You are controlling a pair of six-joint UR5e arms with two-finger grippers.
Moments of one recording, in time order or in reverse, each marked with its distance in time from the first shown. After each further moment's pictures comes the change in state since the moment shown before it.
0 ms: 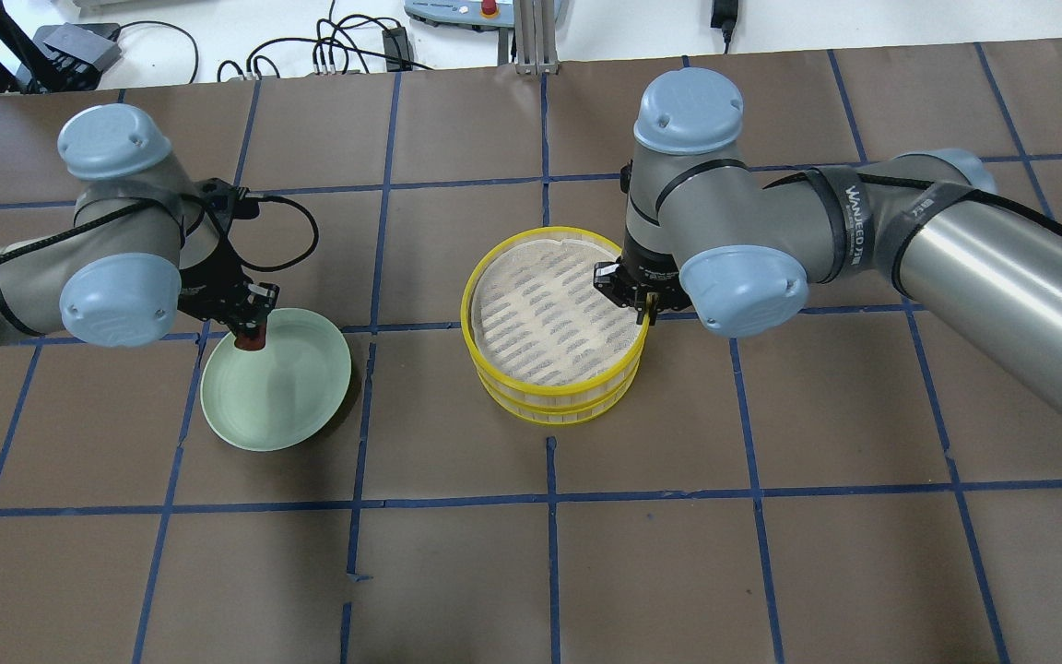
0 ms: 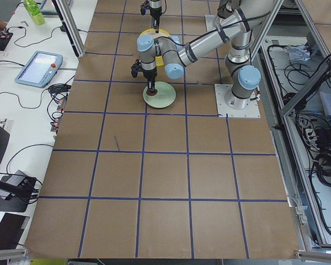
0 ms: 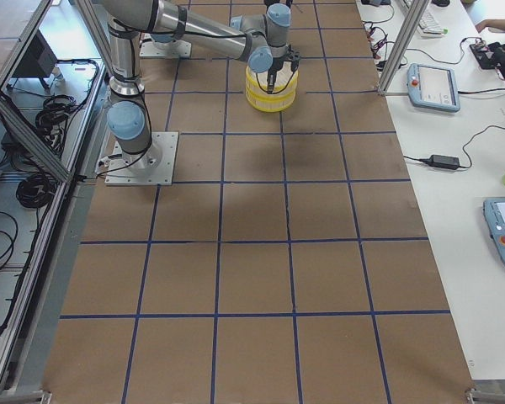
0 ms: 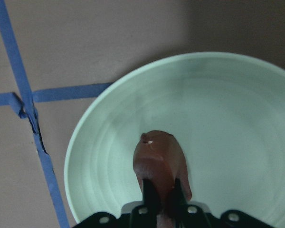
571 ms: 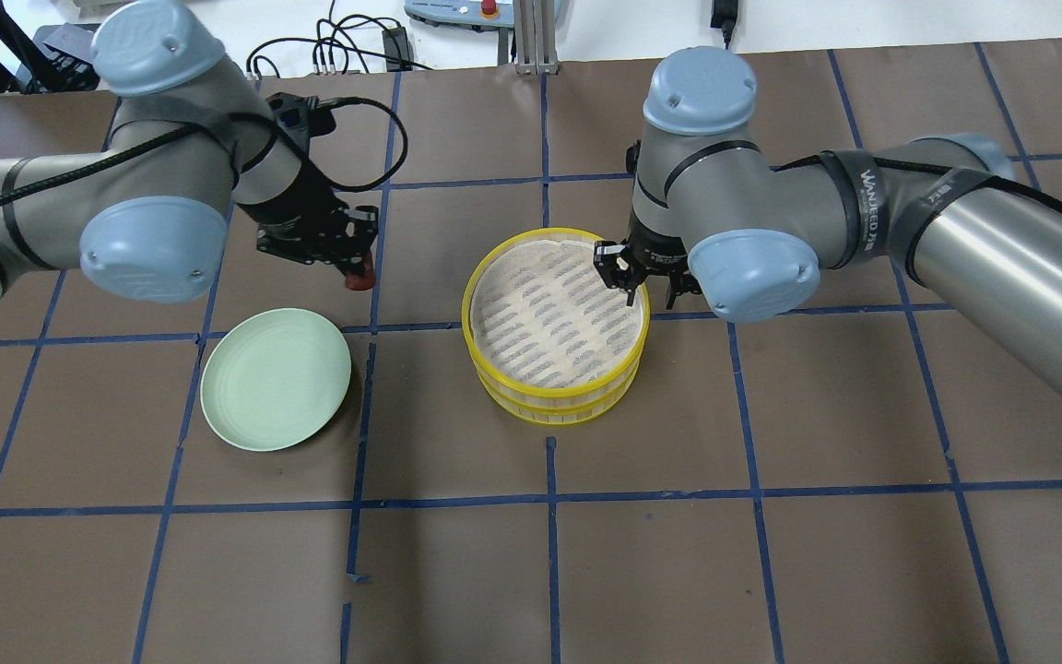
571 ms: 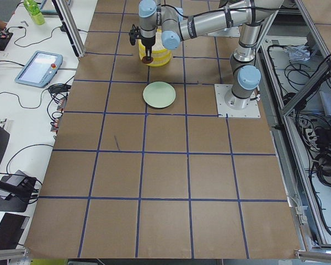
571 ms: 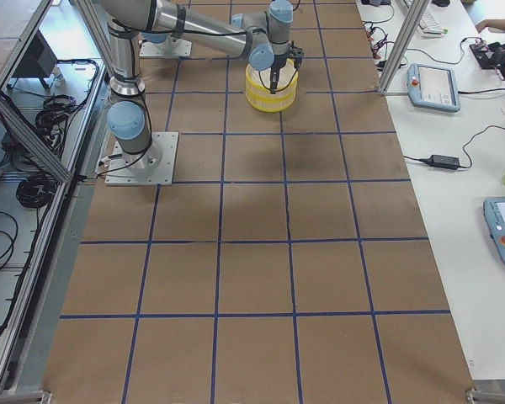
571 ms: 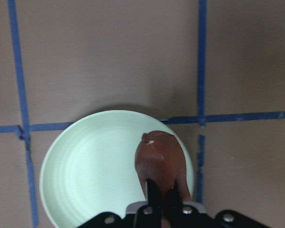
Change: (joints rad) left arm -0.248 0.049 0.156 -0.102 -0.235 -0.410; right arm -0.025 -0.028 -0.056 0.032 0.004 -0.012
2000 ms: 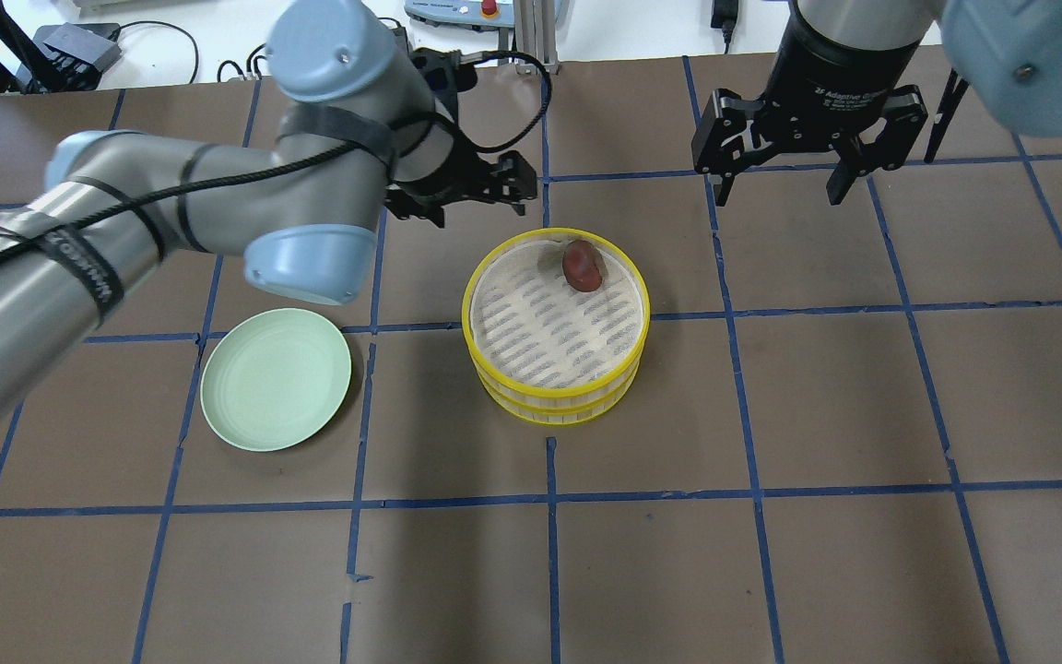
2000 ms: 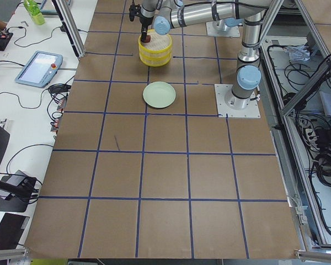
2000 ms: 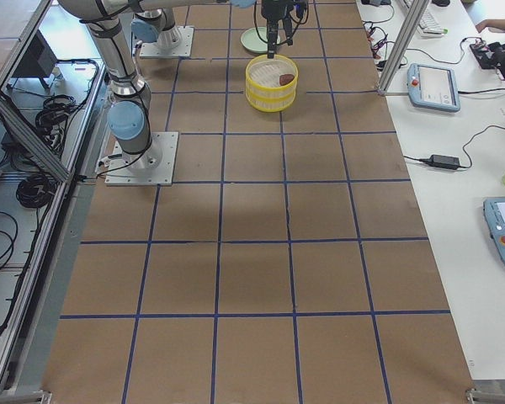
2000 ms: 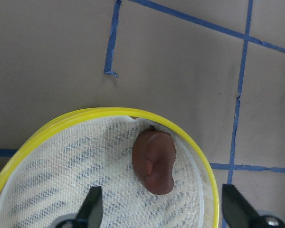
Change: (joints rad) left arm -0.082 -0.049 0.069 0.156 0.006 0.058; right arm -0.114 -0.213 -0.283 0.521 -0.004 -0.222
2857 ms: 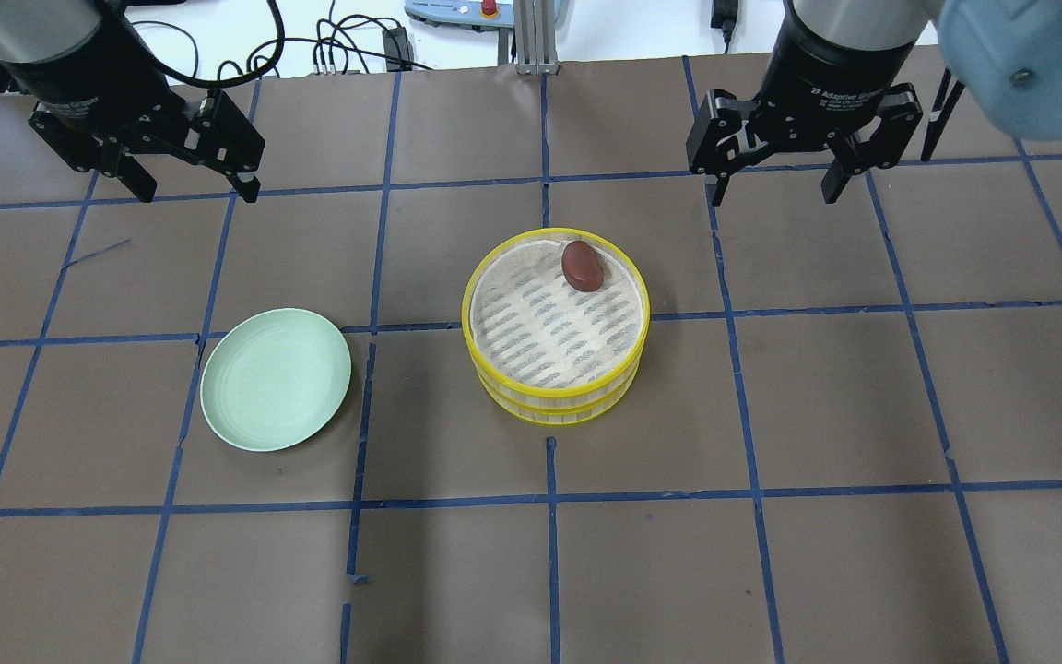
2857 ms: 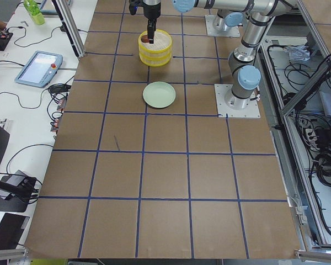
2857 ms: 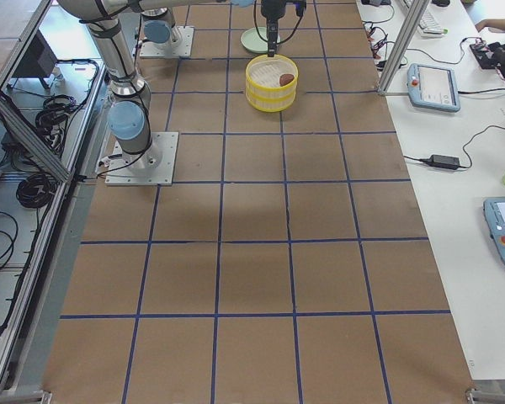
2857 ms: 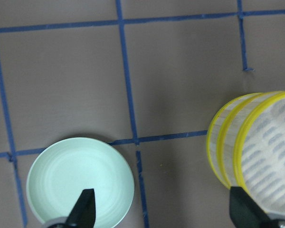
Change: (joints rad) left arm 0.228 0.194 0.217 -0.645 0.123 0.265; right arm 0.005 -0.002 0.000 -0.003 0.002 -0.004
